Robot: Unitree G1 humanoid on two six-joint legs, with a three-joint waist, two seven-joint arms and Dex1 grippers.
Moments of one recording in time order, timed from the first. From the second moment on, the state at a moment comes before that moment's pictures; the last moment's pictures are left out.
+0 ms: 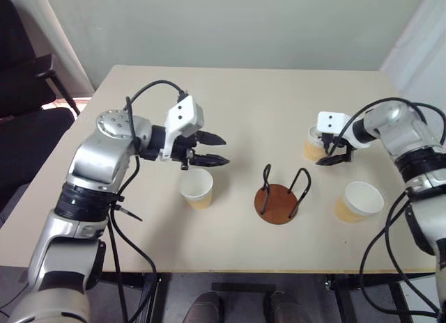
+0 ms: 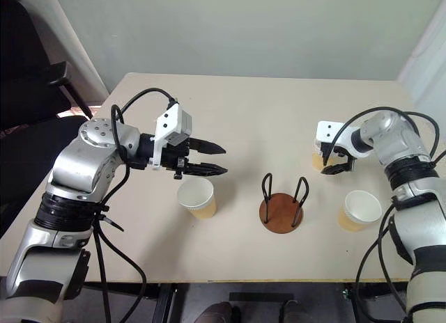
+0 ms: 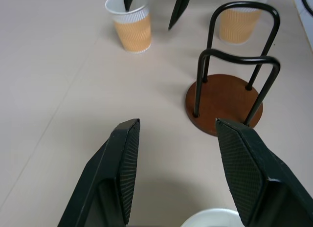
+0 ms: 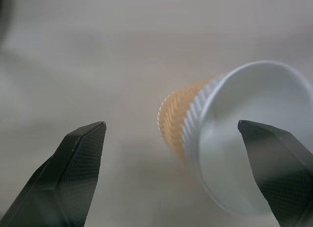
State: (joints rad) left arm -0.86 0.73 -0.15 0.00 -0.32 0.59 -1.26; right arm -1.21 -0.76 0.49 0.90 -0.27 0.03 1.23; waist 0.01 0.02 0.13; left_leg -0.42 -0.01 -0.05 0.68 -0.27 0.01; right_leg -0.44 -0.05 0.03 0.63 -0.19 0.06
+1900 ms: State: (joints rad) left arm -0.87 0.75 -0.22 -0.02 -0.32 0.50 -1.41; right arm -1.15 -1.07 0.49 -0.29 0.22 0.52 1.60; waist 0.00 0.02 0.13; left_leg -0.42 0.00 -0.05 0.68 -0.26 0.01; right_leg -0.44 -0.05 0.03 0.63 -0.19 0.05
